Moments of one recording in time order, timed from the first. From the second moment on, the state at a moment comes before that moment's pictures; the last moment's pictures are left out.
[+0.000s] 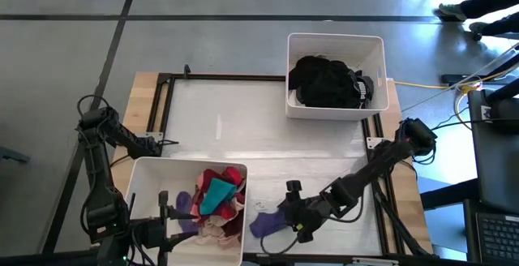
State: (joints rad) left arm -1.21 1.56 1.38 -0.63 -1.28 -0.55; right arm 0.64 1.74 1.26 -0.34 0.29 0.33
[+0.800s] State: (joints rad) left arm -1.20 1.56 1.38 -0.64 -1.28 -0.55; right arm 0.59 1.98 1.03 0.15 0.27 0.26
